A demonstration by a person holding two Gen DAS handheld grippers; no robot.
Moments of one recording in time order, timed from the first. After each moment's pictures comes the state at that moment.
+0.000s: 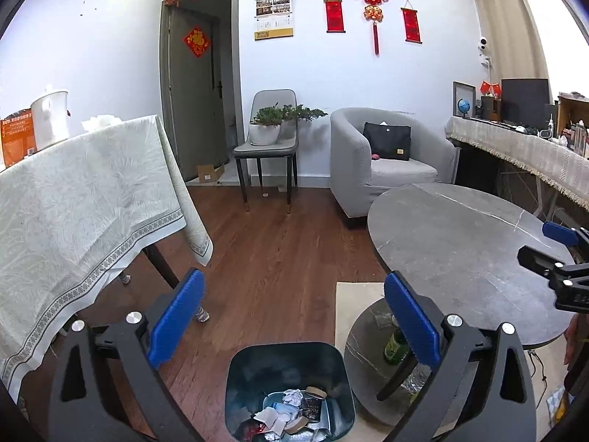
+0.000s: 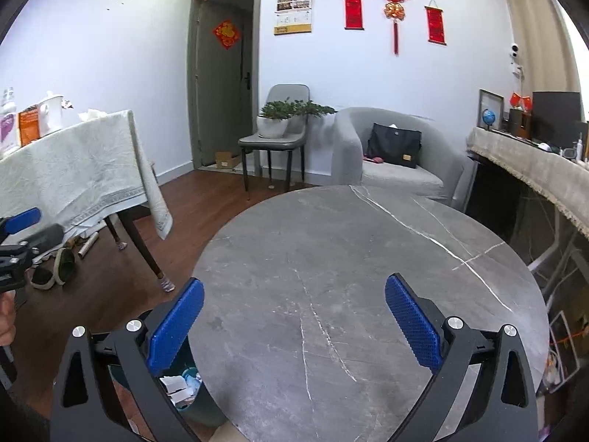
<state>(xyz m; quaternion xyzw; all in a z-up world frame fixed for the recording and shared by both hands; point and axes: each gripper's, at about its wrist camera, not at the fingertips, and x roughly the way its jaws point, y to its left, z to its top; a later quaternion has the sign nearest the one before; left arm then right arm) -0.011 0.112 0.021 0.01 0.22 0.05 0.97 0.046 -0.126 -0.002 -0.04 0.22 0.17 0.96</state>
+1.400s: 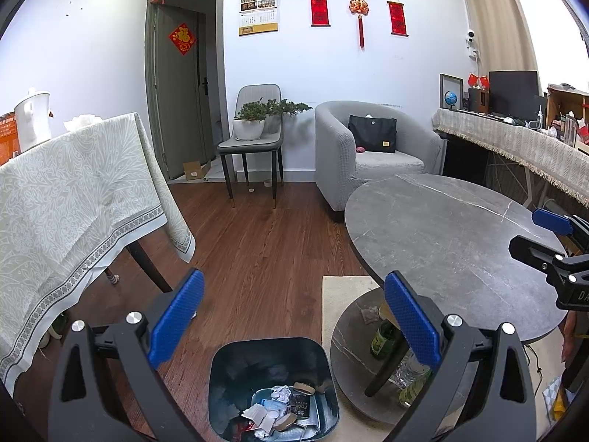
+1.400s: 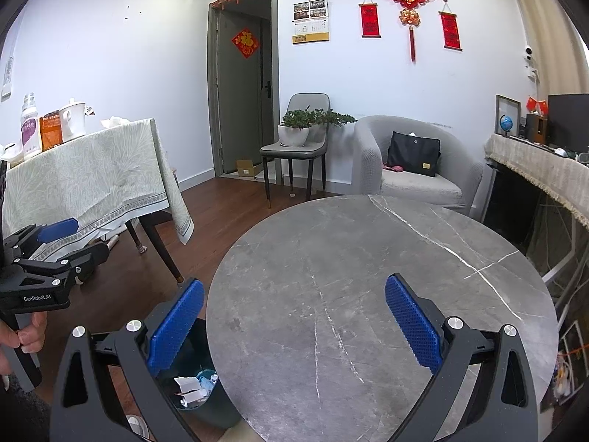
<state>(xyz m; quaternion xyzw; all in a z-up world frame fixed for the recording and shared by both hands) -0.006 0.094 0.010 0.01 0.23 0.03 0.97 0.040 -0.129 0.006 -0.04 0.21 0.20 0.96</state>
